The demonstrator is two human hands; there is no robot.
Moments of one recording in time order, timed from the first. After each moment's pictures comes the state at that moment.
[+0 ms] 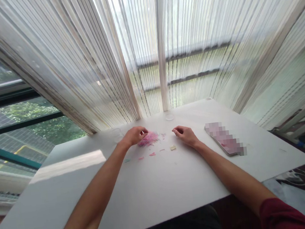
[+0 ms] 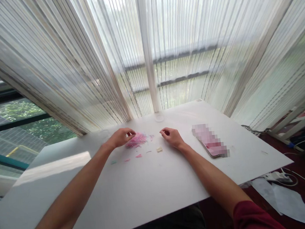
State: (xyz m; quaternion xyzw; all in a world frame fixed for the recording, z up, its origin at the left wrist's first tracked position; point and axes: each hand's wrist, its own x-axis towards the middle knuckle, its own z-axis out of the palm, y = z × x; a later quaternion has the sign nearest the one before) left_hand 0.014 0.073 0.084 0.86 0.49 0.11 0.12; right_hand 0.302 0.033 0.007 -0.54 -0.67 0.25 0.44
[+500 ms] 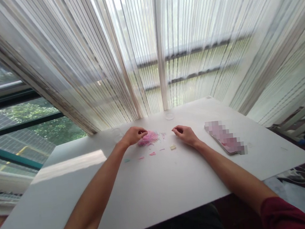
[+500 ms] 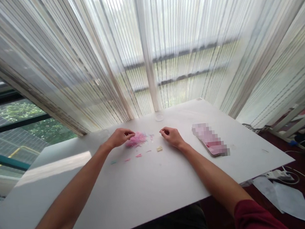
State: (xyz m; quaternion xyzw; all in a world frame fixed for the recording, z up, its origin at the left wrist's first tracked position) left_hand 0.010 0.072 0.084 0.84 0.50 0.14 0.18; right_hand 0.300 0.034 0.007 -0.54 -0.68 0.24 0.44
